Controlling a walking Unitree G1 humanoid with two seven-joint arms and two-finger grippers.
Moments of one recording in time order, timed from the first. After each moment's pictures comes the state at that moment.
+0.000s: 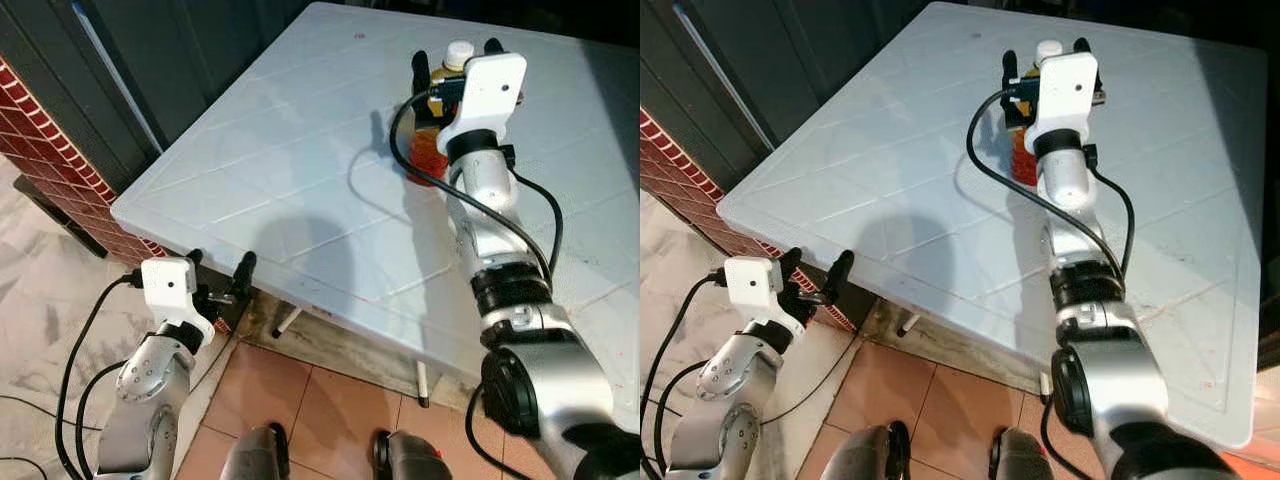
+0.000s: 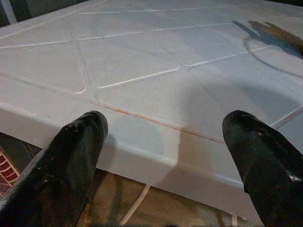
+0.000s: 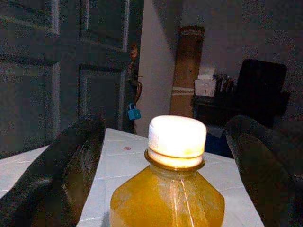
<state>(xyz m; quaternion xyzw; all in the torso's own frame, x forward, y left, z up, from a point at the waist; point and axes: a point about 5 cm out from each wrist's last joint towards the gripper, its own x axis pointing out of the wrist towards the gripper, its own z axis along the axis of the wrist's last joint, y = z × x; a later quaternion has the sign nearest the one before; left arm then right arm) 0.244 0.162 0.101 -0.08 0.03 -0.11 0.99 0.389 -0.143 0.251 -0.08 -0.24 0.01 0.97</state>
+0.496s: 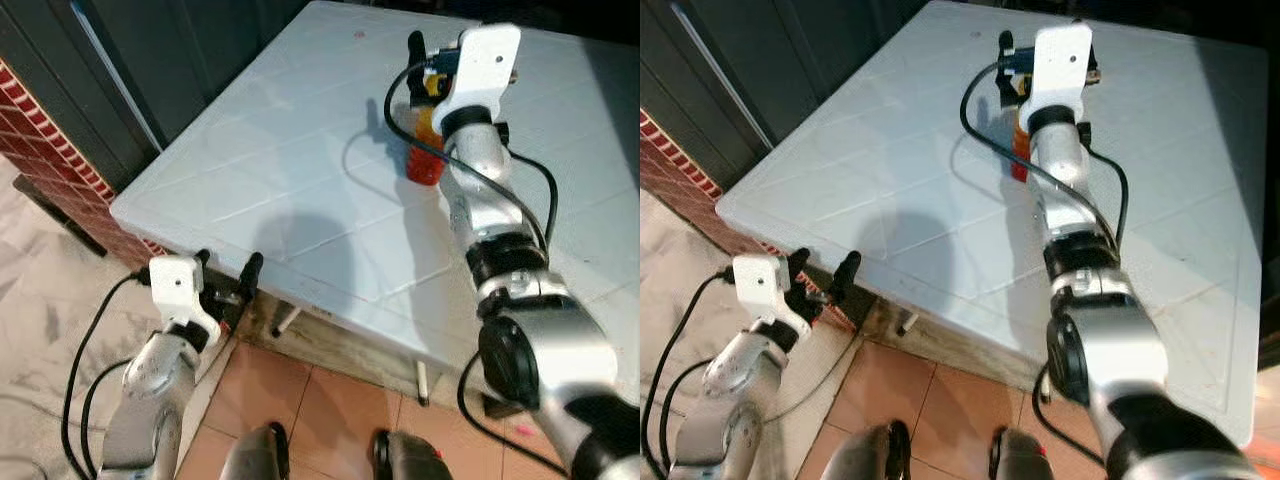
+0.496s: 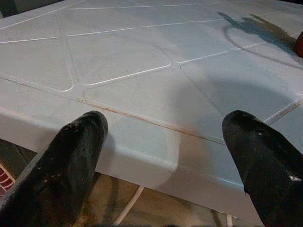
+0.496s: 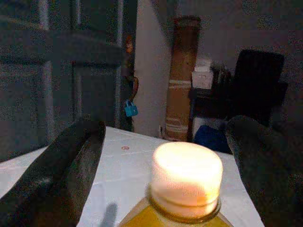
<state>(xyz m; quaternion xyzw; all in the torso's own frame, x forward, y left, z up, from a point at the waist) 0.245 0.156 0.102 -0.08 0.03 -0.13 0.99 0.405 -0.139 0.265 -0.07 -0.22 -0.01 0.97</state>
